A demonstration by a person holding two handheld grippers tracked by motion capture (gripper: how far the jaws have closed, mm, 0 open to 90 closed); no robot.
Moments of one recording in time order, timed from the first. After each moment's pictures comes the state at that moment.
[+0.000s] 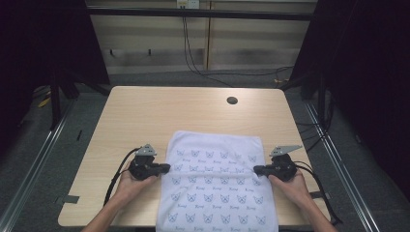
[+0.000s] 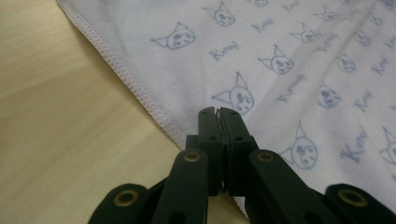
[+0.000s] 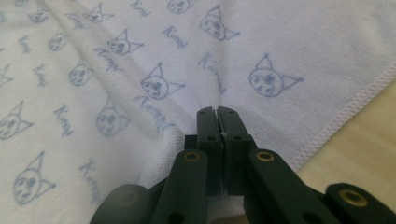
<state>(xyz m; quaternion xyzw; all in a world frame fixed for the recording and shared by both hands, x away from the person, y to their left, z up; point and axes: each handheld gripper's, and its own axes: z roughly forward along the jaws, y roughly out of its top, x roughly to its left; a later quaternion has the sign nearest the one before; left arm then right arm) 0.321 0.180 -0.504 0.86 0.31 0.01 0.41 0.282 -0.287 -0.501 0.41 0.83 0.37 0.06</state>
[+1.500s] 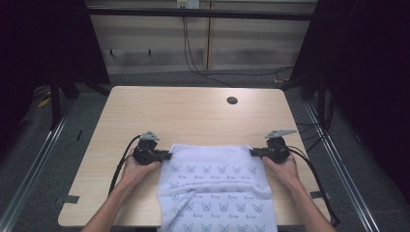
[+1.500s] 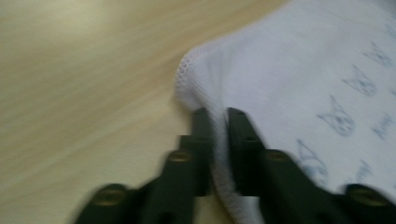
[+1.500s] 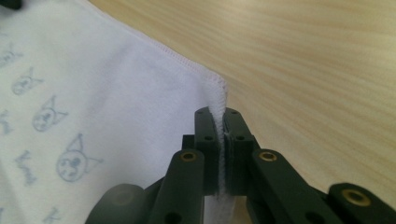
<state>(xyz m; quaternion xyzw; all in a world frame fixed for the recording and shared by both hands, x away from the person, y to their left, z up) 0.372 0.170 -0.503 0.85 0.34 0.01 0.40 0.342 -0.285 -0.498 0.45 0.80 0.40 0.09</state>
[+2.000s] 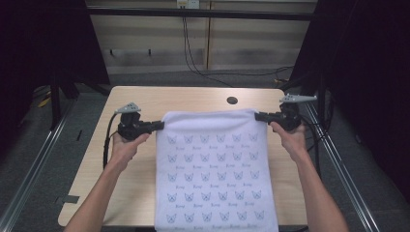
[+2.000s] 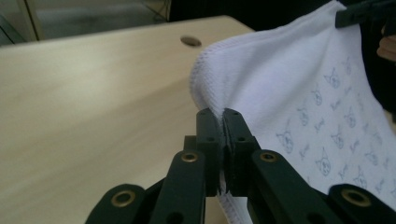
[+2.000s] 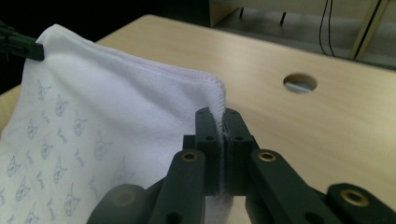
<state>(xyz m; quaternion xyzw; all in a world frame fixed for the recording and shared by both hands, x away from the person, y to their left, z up) 0.406 0.201 -0.405 0.77 0.36 0.07 0.53 0.386 -0.296 -0.389 0.42 0.75 0.49 0.14</state>
